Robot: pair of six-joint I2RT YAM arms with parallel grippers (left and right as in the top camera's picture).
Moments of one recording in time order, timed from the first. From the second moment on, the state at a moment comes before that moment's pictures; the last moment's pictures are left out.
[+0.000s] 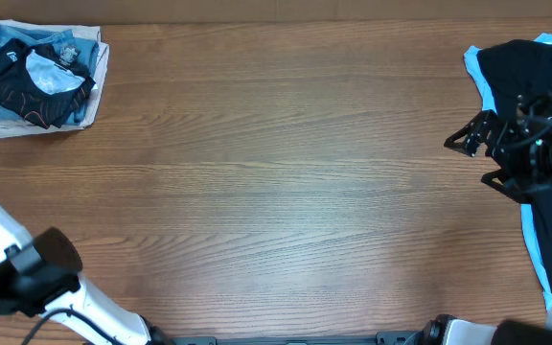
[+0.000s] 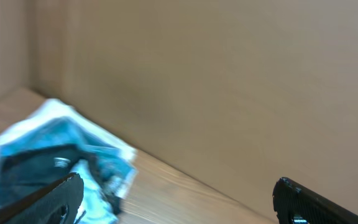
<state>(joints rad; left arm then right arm) 0.57 1.99 2.52 -0.94 0.47 -0.36 -0.35 1.47 1.65 -1.58 -0.50 0.20</state>
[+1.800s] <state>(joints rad) 0.03 0.73 1.81 -1.68 0.72 0.26 0.00 0.62 1.66 -1.63 -0.57 0.18</state>
